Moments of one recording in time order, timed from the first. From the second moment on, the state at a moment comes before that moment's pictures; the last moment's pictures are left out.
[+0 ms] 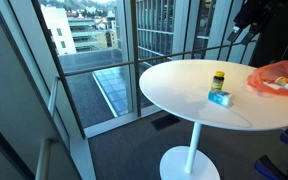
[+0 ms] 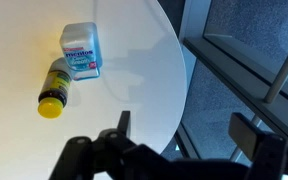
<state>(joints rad) 0.15 -0.34 0.00 -2.58 0.29 2.52 -0.04</state>
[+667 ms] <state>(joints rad) 0.13 -0.34 0.00 -2.57 0.29 2.51 -0.02</state>
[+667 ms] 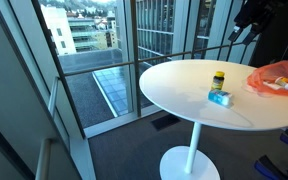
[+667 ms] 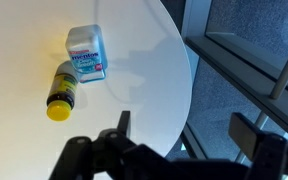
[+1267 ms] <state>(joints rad) -0.03 -0.31 -0.03 -2.47 0.22 2.35 0.11</state>
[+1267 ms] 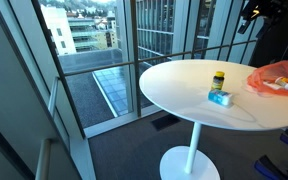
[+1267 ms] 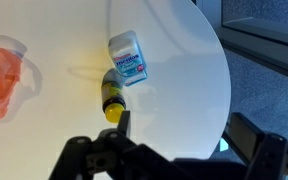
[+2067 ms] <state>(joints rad) -0.18 -0.21 -0.13 -2.38 0.15 2.24 0.24</state>
